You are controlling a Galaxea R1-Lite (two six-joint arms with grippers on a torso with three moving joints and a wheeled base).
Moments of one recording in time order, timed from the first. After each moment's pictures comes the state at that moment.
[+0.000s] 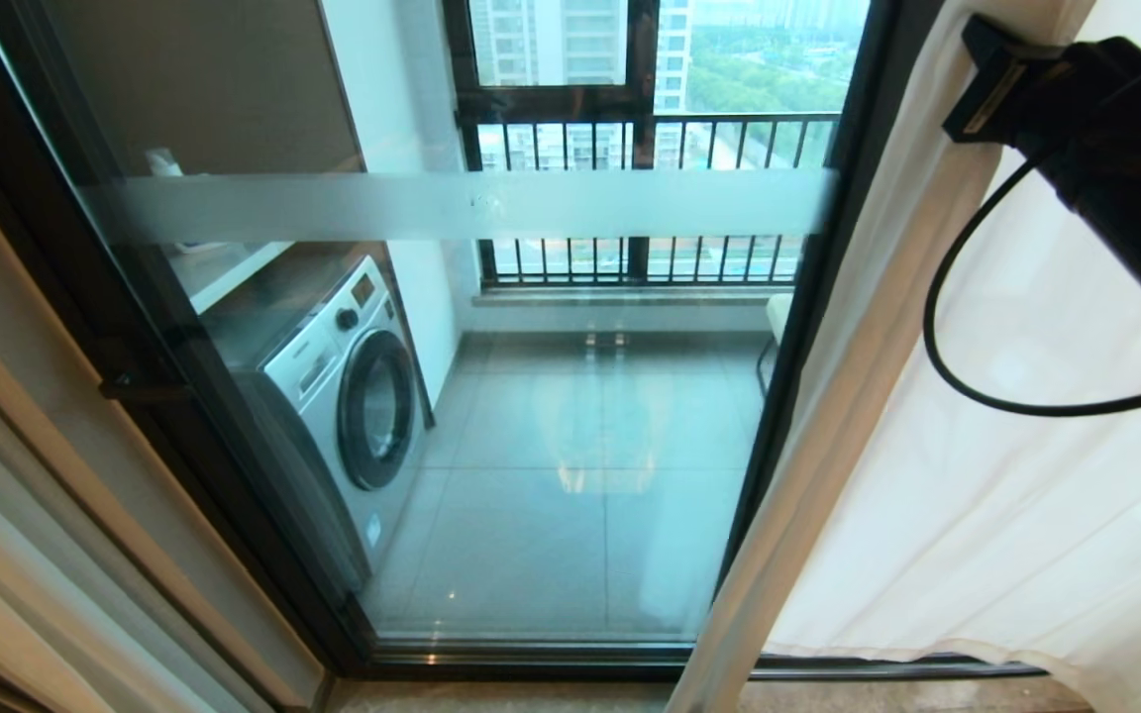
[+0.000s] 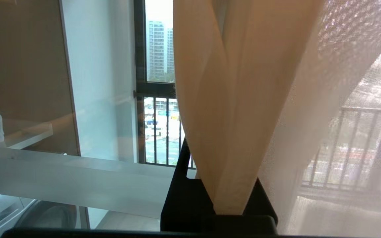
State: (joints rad) left arm 0.00 0.00 0.00 0.00 -0.02 -0.02; right arm 0.29 1.64 -1.15 -1.04 -0.12 -0.10
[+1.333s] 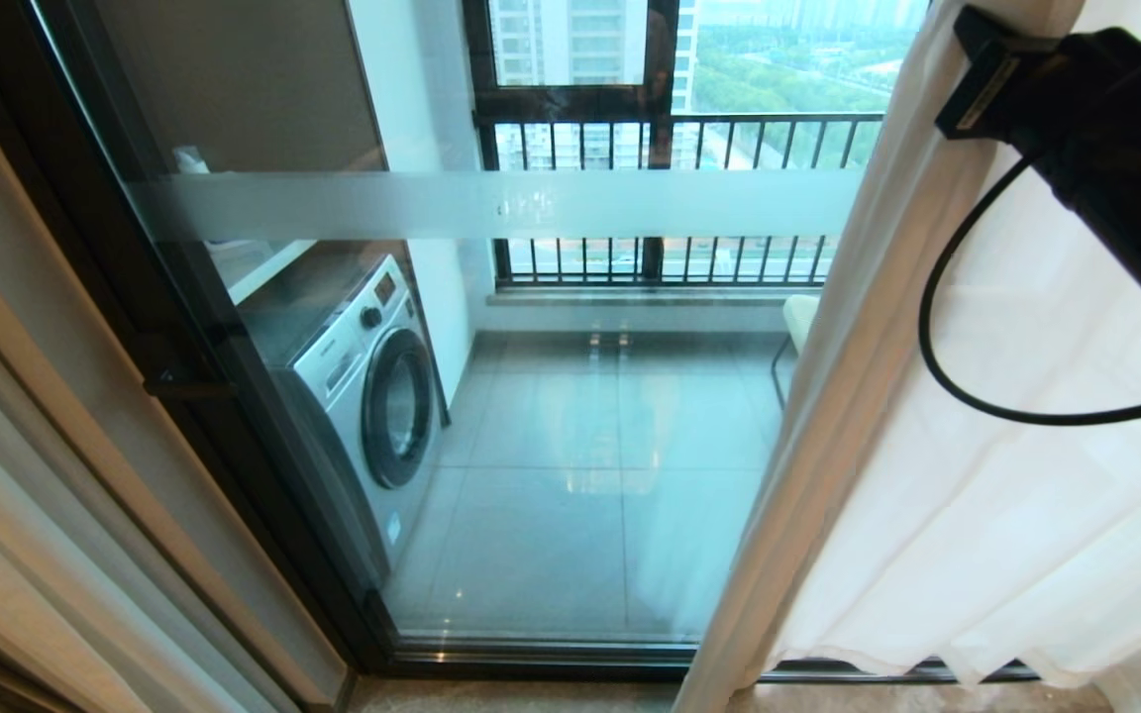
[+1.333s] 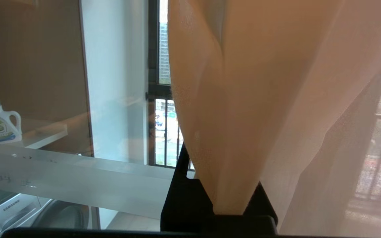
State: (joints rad) left arm 0.00 0.00 0.00 0.00 -0.02 -0.02; right arm 0.34 1.62 -1.14 -1.04 -0.14 -0.14
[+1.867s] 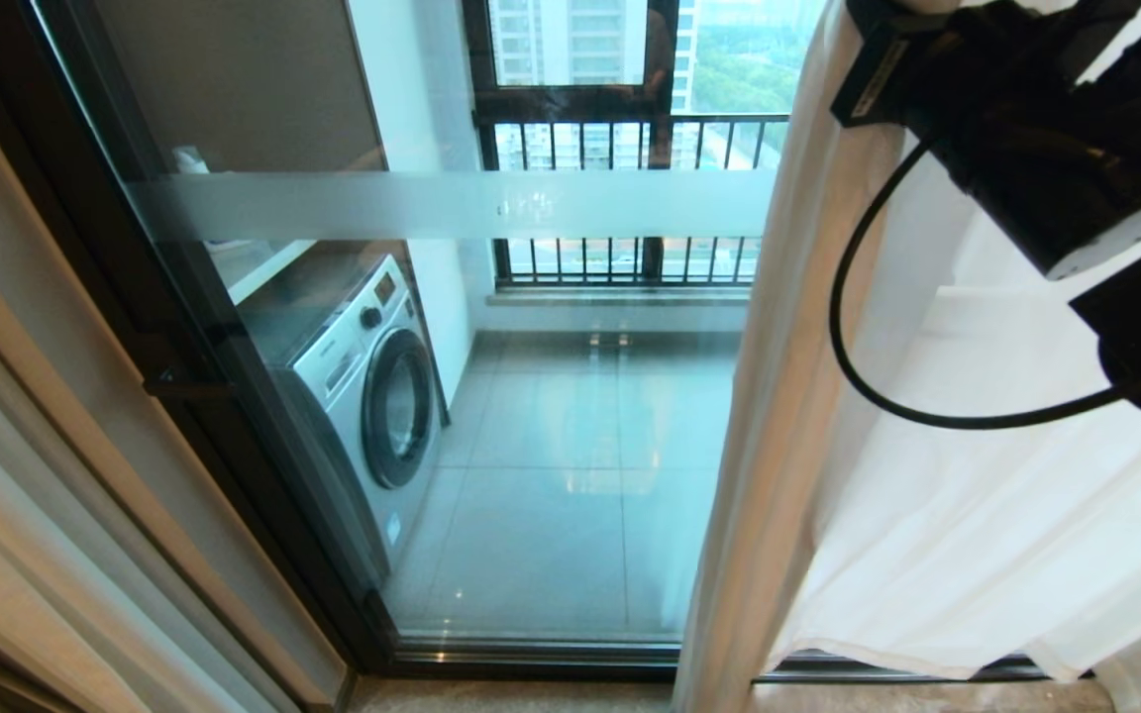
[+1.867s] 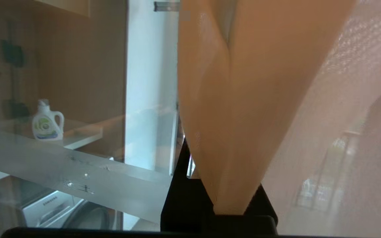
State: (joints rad) left arm 0.00 0.00 0.00 0.00 -0.02 -0.02; right arm 0.51 1.72 -1.28 -1.04 -0.14 -0.22
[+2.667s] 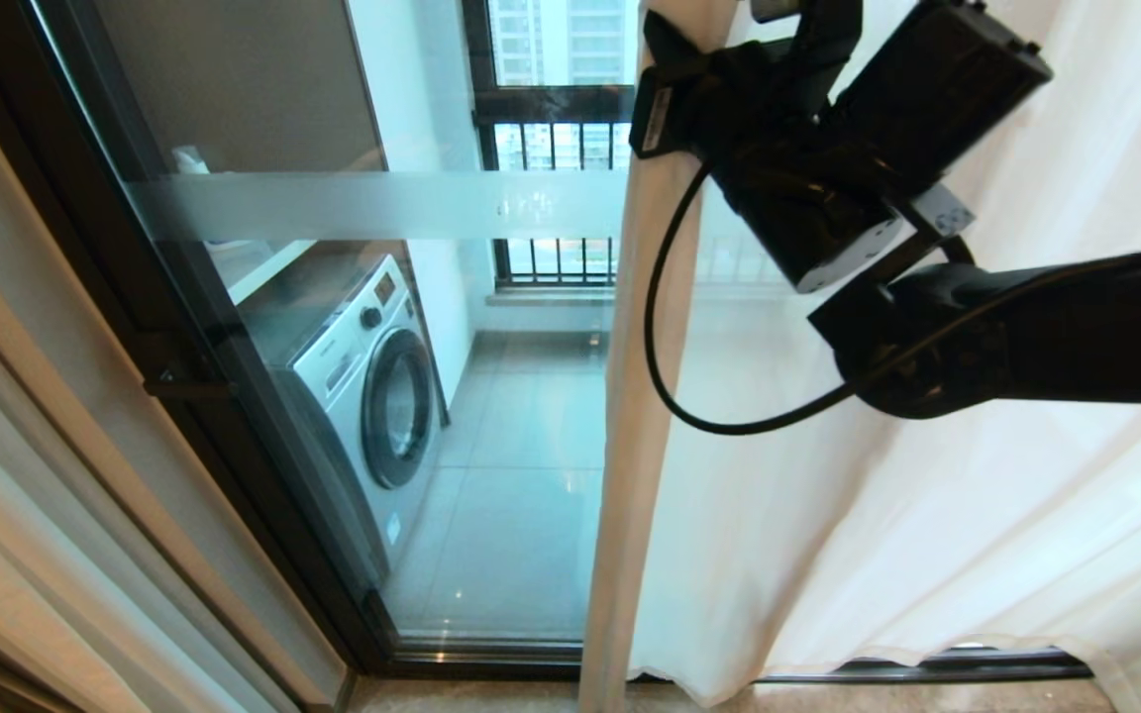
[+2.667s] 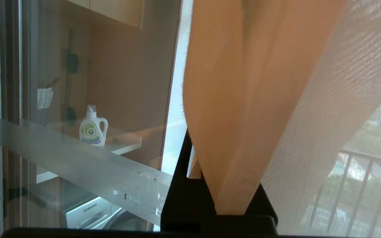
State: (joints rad) left arm 0.00 0.00 0.00 0.00 -0.02 -0.02; right arm 0.70 2.01 -1.59 -1.05 -0.14 -0.30
